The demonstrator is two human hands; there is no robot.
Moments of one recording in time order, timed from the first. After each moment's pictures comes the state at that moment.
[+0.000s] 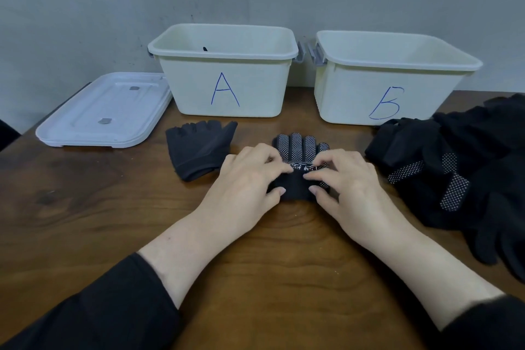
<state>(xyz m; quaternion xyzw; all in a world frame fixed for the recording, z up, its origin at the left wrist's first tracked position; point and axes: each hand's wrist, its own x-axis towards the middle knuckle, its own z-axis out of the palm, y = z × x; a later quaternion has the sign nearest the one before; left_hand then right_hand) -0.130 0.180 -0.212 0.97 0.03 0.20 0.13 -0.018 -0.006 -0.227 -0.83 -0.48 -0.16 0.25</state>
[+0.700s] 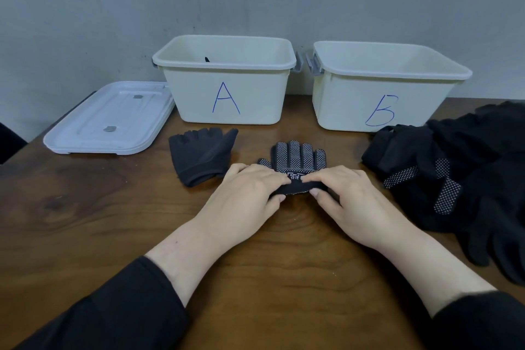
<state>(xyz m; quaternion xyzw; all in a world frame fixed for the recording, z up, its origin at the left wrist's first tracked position) -0.135 0.179 -0.212 0.98 0.00 0.17 0.12 -0.014 -0.014 -0.214 -0.82 -0.51 -0.05 0.25</state>
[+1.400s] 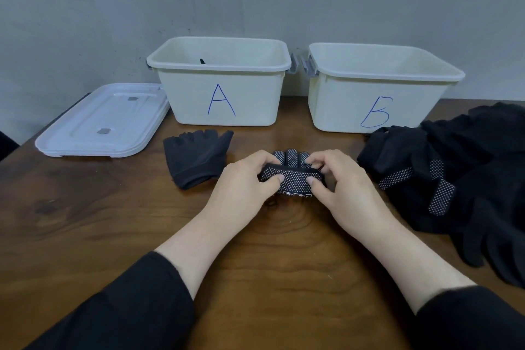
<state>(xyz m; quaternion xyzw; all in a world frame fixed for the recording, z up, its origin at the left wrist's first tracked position) -0.118 0.177 -0.208 0.90 0.14 0.19 0.36 -0.010 0.000 -0.221 -0.83 -0.41 -0.10 0.36</state>
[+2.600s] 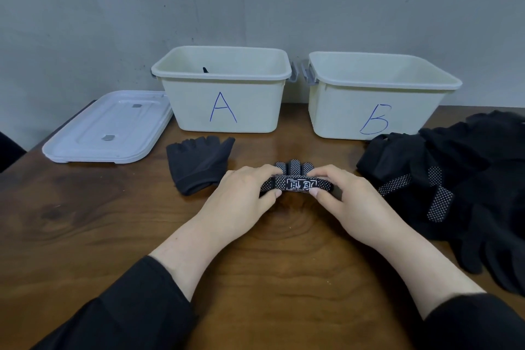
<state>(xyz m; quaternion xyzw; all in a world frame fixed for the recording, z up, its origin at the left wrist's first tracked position) -0.125 0.181 -0.202 0.96 0.08 0.15 0.22 -0.007 -0.015 -0.210 -0.85 -0.40 0.02 0.33</state>
